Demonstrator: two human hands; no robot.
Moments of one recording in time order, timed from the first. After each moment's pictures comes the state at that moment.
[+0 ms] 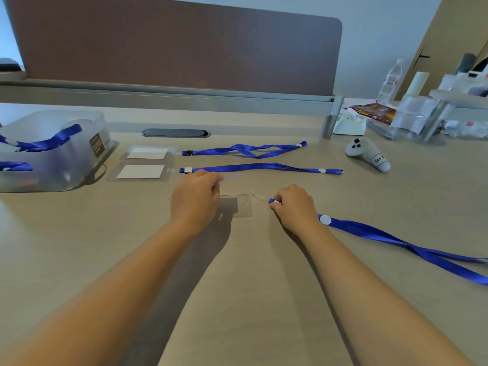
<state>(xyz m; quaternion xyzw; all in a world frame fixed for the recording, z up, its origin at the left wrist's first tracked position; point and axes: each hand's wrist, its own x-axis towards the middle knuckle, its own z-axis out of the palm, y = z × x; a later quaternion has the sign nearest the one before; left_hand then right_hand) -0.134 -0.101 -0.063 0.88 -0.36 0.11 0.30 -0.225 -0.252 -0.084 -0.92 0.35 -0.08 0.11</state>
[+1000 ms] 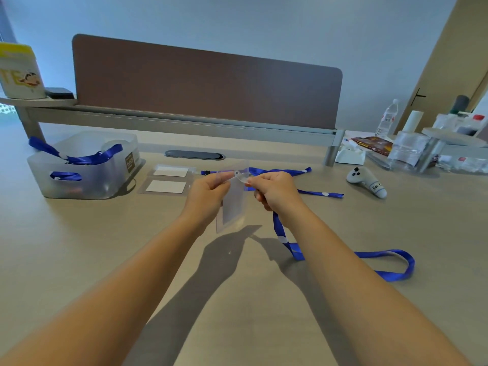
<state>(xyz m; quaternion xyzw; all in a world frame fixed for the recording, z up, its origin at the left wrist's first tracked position) -0.157 -0.063 -0.015 0.70 -0.28 -0.11 0.65 -0.229 -0.161 0.009 -0.79 0.25 -0.20 0.52</state>
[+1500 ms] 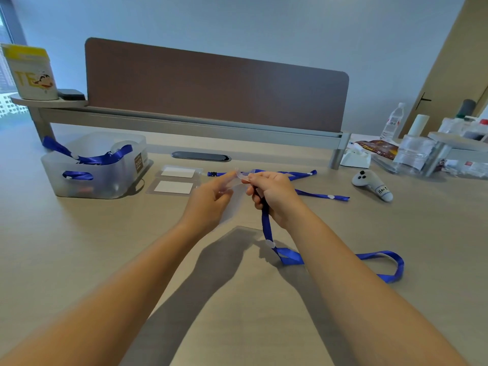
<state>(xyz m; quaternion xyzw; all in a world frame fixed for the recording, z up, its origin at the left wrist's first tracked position) -0.145 -0.048 -0.027 0.77 -0.38 -0.01 0.52 -0.219 -0.144 0.012 -0.72 0.23 -0.18 0.63</state>
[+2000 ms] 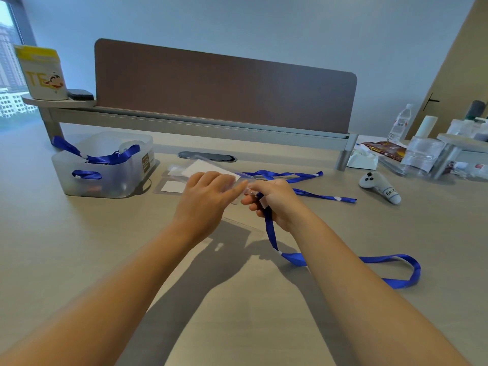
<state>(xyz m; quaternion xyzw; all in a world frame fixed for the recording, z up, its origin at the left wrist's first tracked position) -0.127 -0.026 -0.030 0.79 -0.51 0.32 0.10 -0.217 -0.140 0.008 -0.74 0.25 -0.13 0.61</state>
